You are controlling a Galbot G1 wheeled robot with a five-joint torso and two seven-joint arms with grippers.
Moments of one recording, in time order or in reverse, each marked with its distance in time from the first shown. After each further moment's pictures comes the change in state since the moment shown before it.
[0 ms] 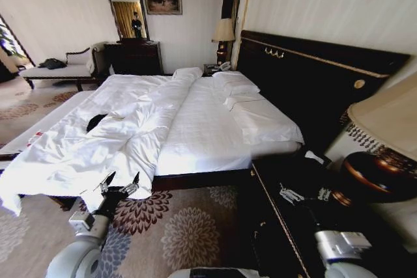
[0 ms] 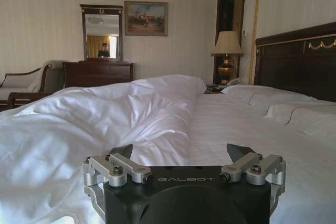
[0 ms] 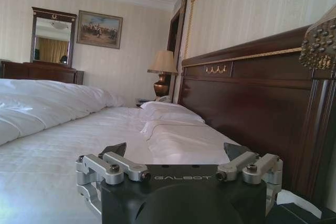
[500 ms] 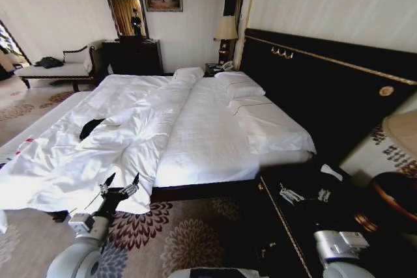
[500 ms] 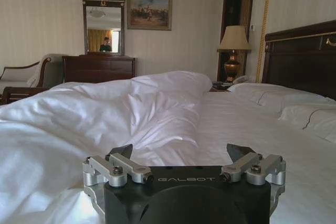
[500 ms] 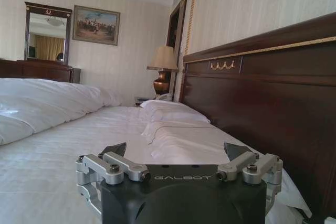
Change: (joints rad) left arm 0.015 -0.010 0.003 -0.007 -0.004 -0.003 -0.004; right arm 0.000 0.002 -0.004 -0.003 0.007 0.000 0.015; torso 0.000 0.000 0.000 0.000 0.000
